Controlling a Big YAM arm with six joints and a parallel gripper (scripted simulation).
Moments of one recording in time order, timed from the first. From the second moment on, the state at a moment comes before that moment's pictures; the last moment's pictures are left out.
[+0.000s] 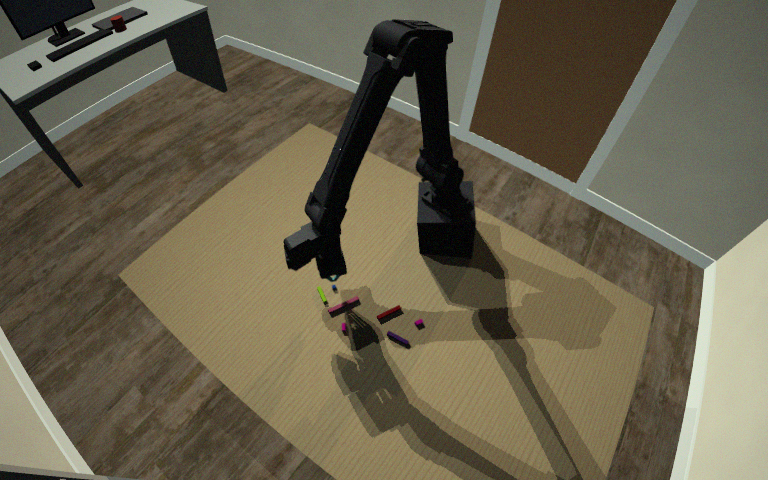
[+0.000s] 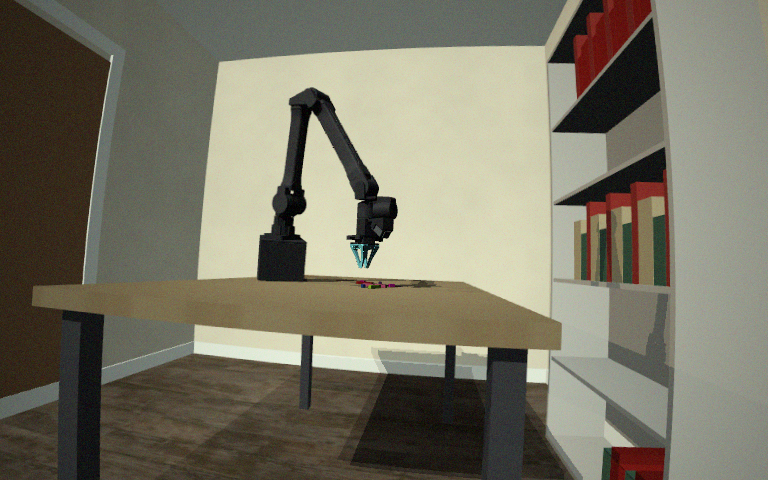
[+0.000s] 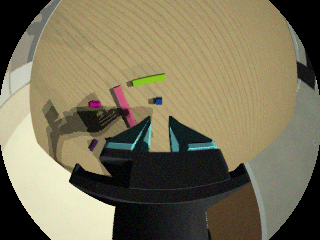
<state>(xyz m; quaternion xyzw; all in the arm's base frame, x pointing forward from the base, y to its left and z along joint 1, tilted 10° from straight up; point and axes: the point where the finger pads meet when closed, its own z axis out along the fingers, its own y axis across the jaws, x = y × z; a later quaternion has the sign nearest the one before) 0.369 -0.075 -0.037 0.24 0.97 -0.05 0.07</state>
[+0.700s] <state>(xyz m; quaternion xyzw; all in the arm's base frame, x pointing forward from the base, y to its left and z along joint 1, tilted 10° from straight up) 0.373 -0.077 -0.066 0.24 0.97 -0.05 0.07</state>
